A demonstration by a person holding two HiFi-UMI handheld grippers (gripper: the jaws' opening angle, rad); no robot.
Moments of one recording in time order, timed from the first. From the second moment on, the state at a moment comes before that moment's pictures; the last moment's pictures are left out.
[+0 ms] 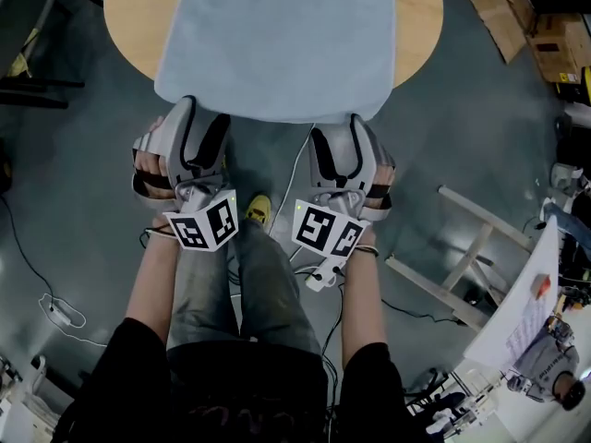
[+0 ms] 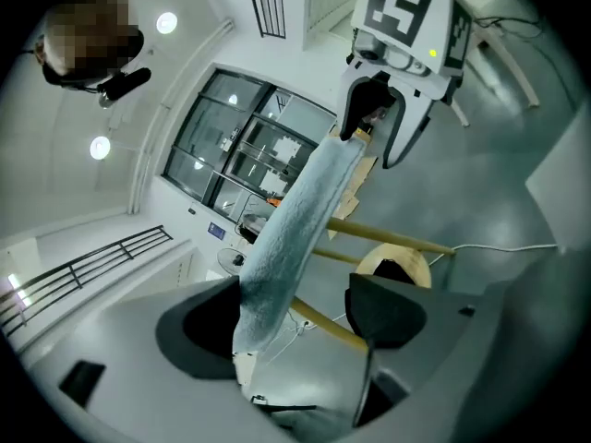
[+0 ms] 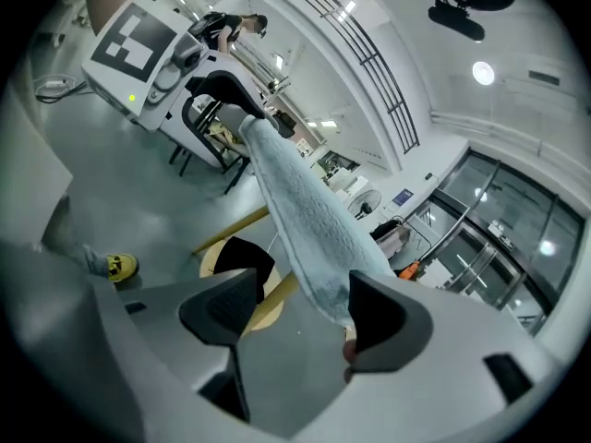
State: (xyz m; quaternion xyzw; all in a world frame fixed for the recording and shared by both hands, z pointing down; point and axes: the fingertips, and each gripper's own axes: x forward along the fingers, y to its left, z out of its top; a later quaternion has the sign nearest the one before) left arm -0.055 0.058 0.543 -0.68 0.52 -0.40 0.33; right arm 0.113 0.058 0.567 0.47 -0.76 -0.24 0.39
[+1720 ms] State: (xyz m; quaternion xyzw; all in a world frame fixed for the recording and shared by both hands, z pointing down) left arm -0.053 0.027 0.467 -0.82 0.29 -0.45 0.19; right arm 0.112 0.012 0.469 0.42 -0.79 -0.20 0.39
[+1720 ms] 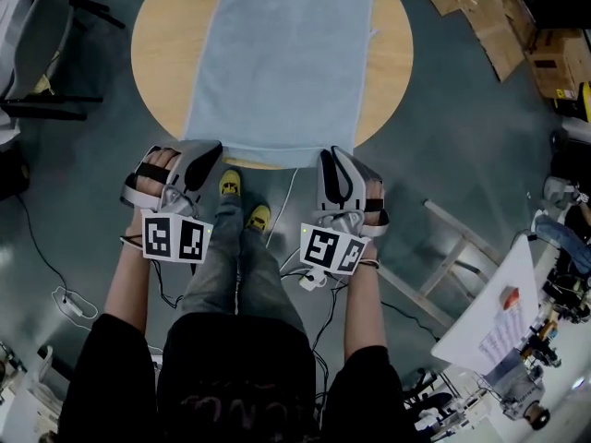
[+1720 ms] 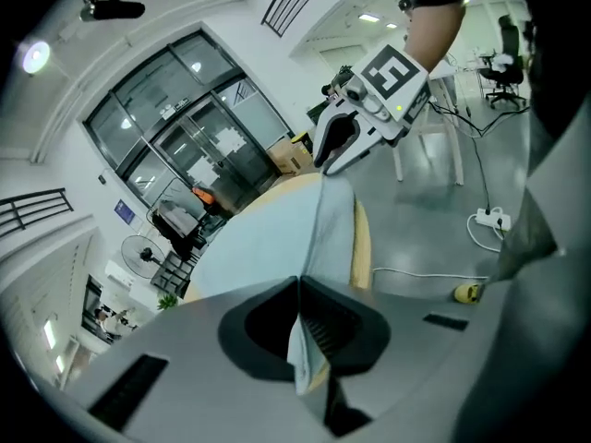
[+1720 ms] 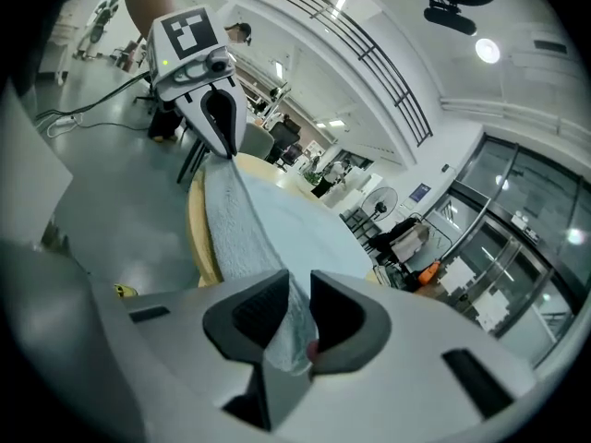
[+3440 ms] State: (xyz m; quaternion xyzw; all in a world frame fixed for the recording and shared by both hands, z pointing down) left arm -0.064 0.025 0.471 -0.84 0.22 -0.49 0.12; right arm 0.114 0.026 0.503 0.26 -0.83 -0.14 0.46
